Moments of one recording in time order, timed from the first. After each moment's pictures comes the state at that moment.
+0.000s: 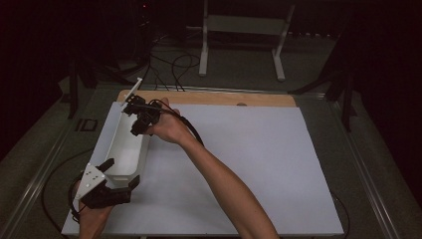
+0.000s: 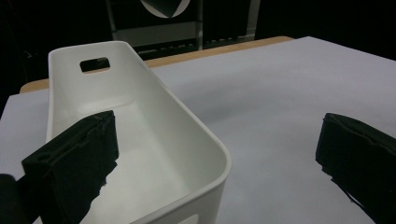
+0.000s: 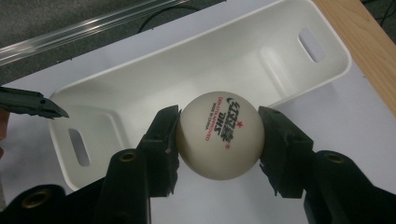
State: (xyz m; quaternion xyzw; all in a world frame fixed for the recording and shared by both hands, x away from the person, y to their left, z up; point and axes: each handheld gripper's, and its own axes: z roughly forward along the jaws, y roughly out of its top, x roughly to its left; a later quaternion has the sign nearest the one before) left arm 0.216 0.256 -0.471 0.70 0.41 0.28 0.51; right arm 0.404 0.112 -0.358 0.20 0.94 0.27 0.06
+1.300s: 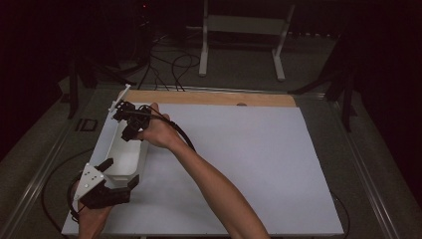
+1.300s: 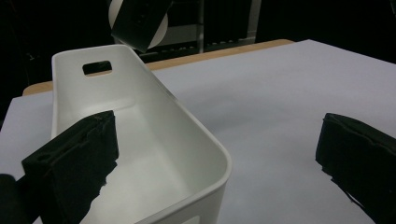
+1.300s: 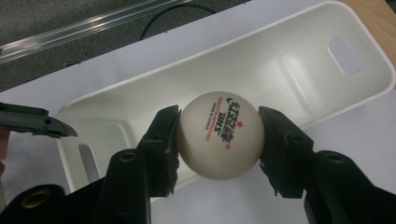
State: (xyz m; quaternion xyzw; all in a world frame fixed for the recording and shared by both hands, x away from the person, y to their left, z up) left arm 0.215 0.257 -0.469 0.70 0.41 0.29 0.51; right arm 0.397 0.138 -0.372 0.19 0.94 0.26 0.05
